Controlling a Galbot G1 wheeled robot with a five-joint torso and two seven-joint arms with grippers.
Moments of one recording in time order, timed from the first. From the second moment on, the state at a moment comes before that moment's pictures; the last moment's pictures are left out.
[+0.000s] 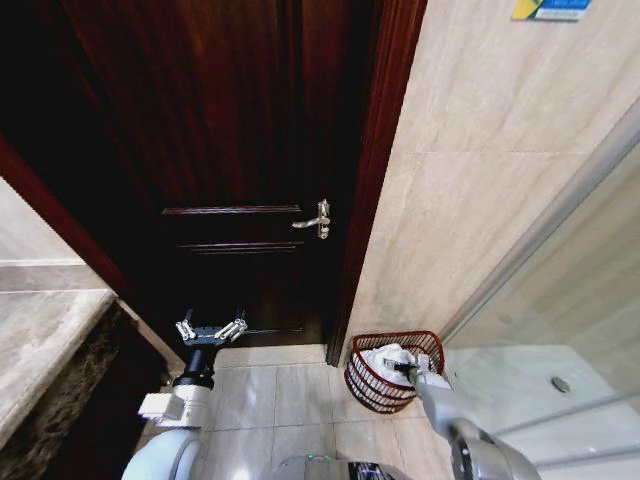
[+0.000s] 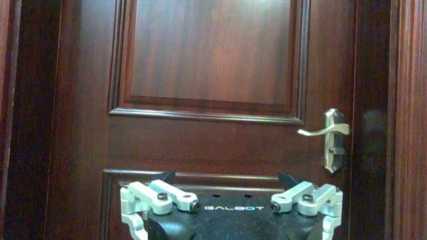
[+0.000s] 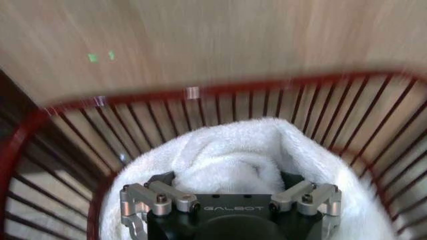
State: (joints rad) left arm 1.83 -1.53 -0.66 -2.39 -0.17 -0.09 0.04; right arm -0.82 1.36 0.70 0.58 -0.01 0.00 -0.36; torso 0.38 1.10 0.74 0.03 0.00
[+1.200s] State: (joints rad) left arm 1.83 -1.53 -0.66 -2.39 -0.17 -0.09 0.04; right arm -1.76 1.48 0.70 1.98 0.14 0.10 -0.23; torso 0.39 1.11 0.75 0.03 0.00
